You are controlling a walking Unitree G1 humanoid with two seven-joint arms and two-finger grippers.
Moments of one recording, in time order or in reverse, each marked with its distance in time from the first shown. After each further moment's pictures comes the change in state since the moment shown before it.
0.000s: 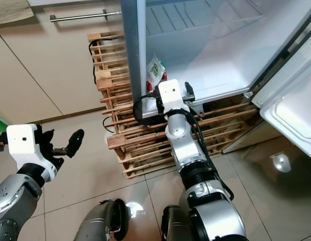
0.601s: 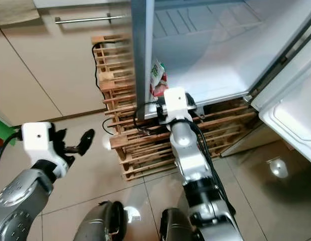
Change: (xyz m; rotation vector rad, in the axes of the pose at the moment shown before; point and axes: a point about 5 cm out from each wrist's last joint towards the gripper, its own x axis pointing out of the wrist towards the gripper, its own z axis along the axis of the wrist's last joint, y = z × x) left arm 0.025 -0.017 -0.006 -0.014 0.024 -0.112; right arm -0.044 -0.011 -0.019 0.114 0.100 0.054
